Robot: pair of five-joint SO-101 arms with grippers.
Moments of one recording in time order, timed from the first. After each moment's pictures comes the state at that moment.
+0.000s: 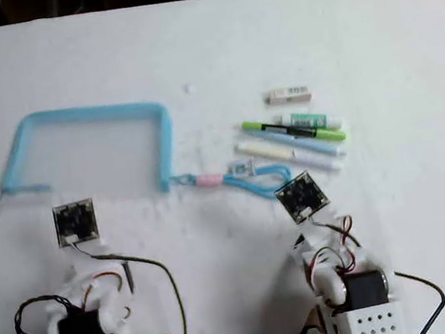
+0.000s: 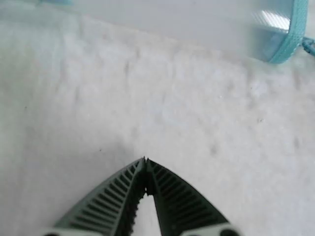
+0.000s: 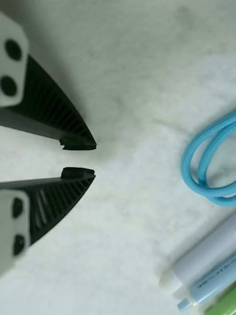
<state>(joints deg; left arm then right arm) -12.9 -103.2 97.4 72.7 1.0 -6.9 -102.4 96.7 72.4 24.6</state>
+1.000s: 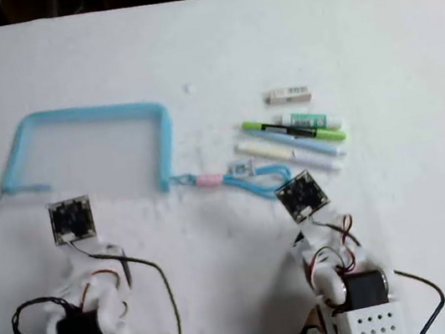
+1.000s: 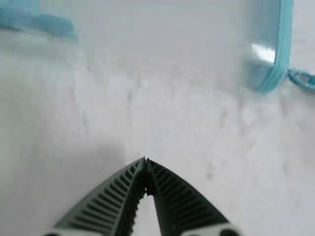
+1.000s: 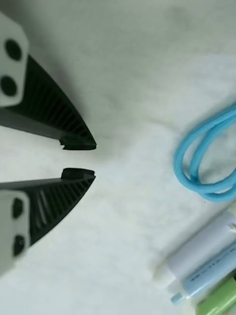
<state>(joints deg) -12.9 -103.2 94.6 68.2 1.0 -7.0 -102.4 96.7 70.2 24.6</state>
